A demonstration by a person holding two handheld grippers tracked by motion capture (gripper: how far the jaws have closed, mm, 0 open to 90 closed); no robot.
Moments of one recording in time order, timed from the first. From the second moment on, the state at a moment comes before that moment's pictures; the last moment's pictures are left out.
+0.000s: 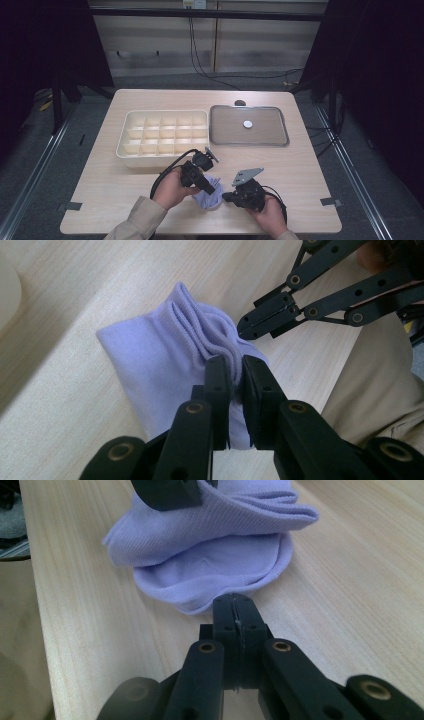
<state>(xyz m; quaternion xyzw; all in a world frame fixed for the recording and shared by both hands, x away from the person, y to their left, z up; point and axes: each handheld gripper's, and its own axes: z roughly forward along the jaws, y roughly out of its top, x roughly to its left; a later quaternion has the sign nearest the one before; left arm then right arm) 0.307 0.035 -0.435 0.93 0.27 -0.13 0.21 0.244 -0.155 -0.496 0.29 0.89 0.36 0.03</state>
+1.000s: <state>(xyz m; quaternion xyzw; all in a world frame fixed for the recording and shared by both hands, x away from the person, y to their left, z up) 0.308 0.043 -0.425 0.93 0.27 -0.13 0.23 0.244 -0.155 -0.497 0.30 0.88 0.36 0.03</state>
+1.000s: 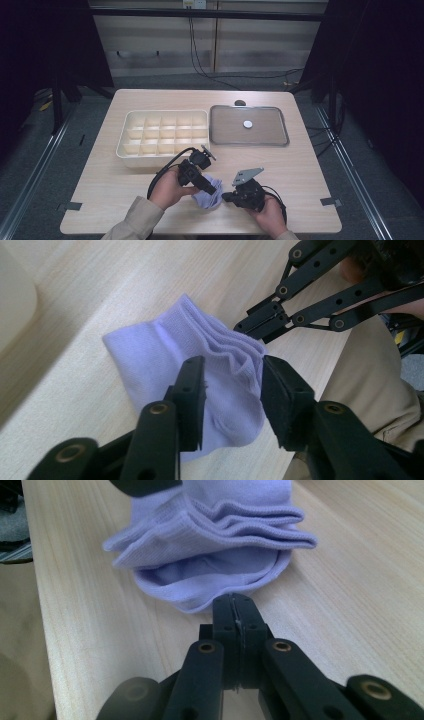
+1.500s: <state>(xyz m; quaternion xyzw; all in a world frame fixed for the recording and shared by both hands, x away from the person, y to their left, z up) 0.312 0.056 -0.417 0.92 0.28 -0.11 0.24 0.244 -0.154 -0.497 0.29 0.88 0.37 0.03</state>
